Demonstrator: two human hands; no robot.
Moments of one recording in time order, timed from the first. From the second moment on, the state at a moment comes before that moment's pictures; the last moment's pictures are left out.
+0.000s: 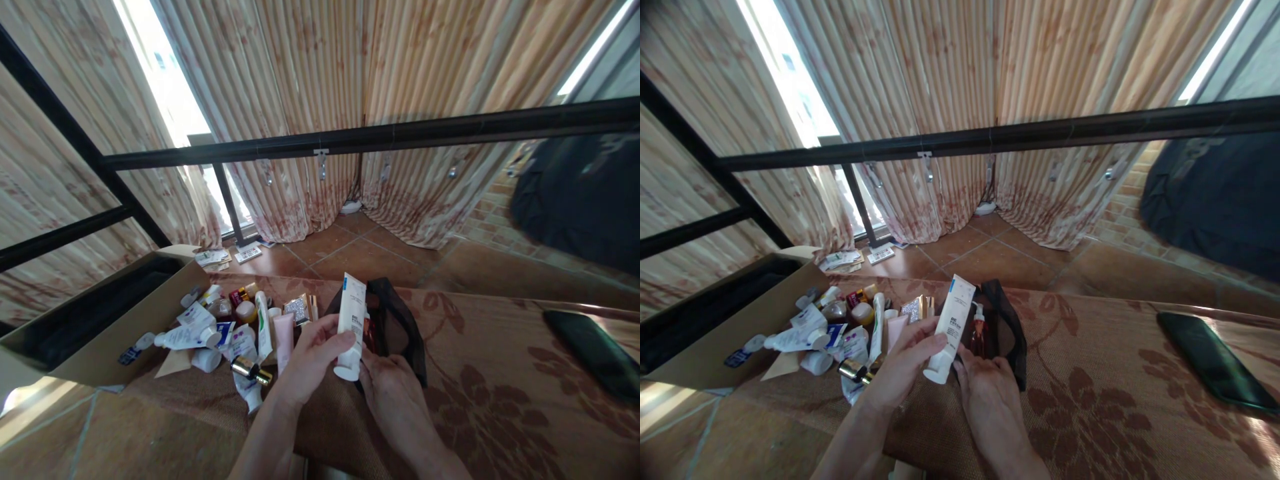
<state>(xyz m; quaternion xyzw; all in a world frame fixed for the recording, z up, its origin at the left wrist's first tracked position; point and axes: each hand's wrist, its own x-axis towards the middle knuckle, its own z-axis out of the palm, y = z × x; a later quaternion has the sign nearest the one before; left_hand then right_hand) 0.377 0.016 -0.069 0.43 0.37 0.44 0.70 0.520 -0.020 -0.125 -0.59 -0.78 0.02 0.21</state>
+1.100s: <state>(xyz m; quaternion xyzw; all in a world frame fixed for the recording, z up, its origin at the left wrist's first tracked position) 0.383 0.013 -0.070 0.38 0.42 0.47 0.68 0.522 -0.022 -0.124 -0.59 -0.79 0.01 0.19</state>
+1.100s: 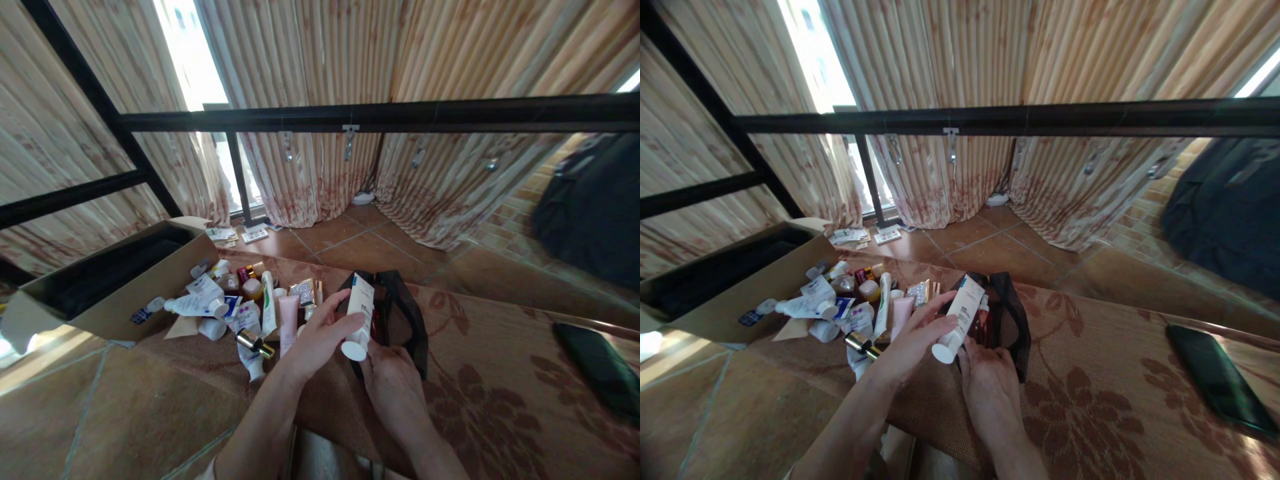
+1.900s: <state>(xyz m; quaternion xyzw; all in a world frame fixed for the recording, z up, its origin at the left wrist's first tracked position) 0.382 0.013 -0.070 0.39 0.42 0.46 0.68 0.523 -0.020 -0.122 -0.57 -0.79 0.03 0.21</state>
